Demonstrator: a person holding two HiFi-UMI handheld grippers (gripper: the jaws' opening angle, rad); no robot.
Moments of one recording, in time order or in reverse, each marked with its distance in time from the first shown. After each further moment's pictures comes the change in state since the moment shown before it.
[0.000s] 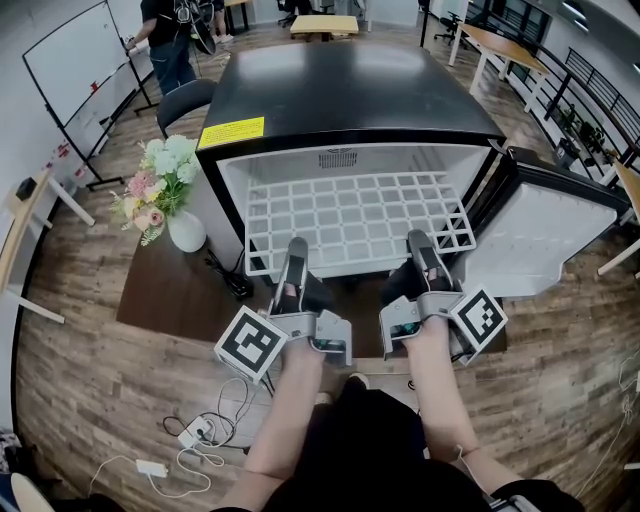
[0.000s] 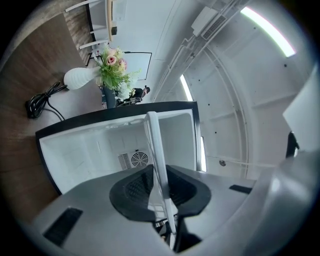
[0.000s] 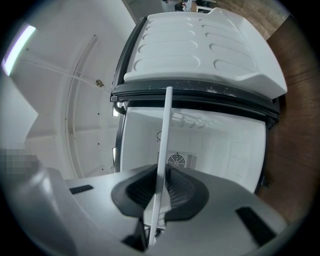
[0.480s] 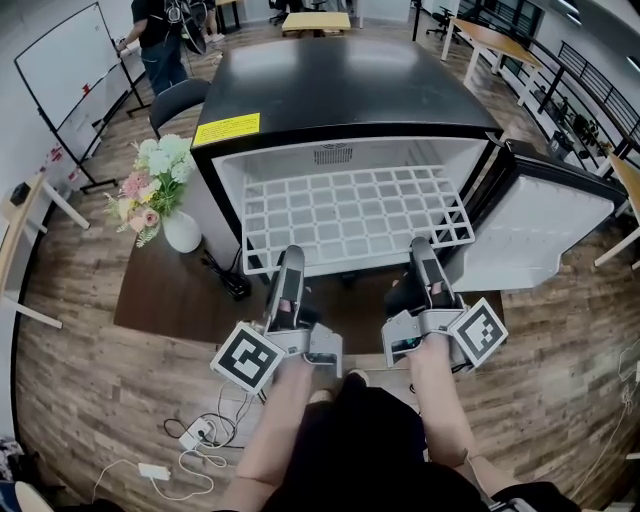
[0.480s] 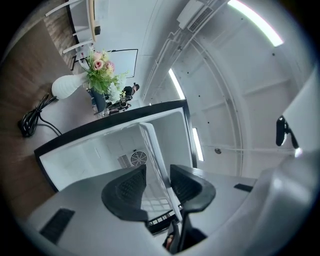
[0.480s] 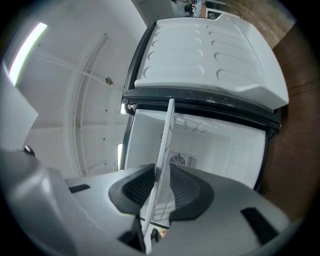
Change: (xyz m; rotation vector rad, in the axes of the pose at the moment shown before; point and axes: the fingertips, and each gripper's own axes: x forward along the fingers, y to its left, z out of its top) left arm -0.021 0.000 -0.001 0.124 0.059 -0.035; right arm -0.025 0.001 -0.002 -0.091 -0.008 0.064
